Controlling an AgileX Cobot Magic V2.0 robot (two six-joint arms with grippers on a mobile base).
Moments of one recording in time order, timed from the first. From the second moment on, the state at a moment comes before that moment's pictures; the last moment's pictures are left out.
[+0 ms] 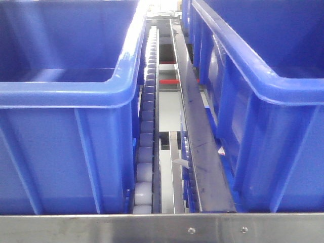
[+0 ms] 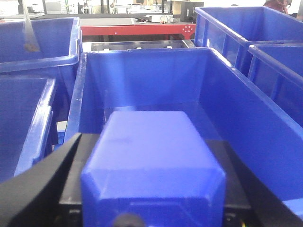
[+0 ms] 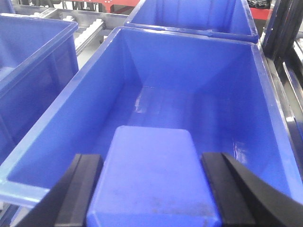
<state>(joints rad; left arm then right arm) -0.28 0.02 -0.58 0.18 0.71 -0.16 0.37 0.09 -0.64 -0.25 0.78 0.19</state>
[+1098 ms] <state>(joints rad) -0.28 0.50 -0.77 0.15 0.67 -0.16 0.37 0.09 -0.64 -0.25 0.78 0.19</state>
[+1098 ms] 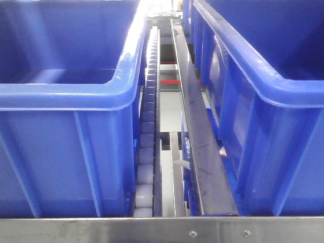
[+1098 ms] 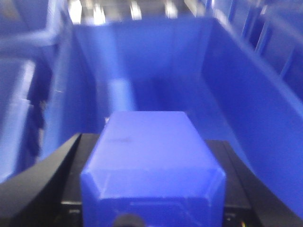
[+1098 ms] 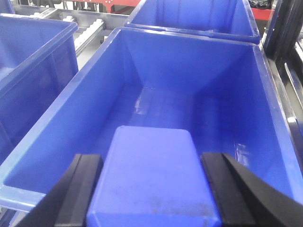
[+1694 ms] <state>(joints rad) -0.28 1.57 -1.27 0.06 0.66 -0.17 0.37 0.09 -0.64 -0.25 0.78 0.19</state>
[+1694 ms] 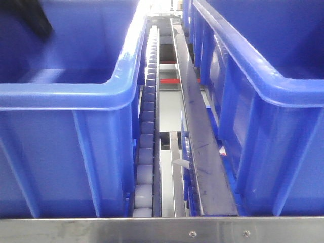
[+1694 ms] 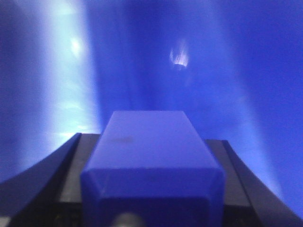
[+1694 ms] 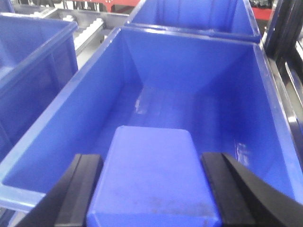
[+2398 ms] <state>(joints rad) -0.28 1.93 -1.49 0.06 0.77 -0.19 0.37 0.09 -0.63 -0.25 0.79 0.19</state>
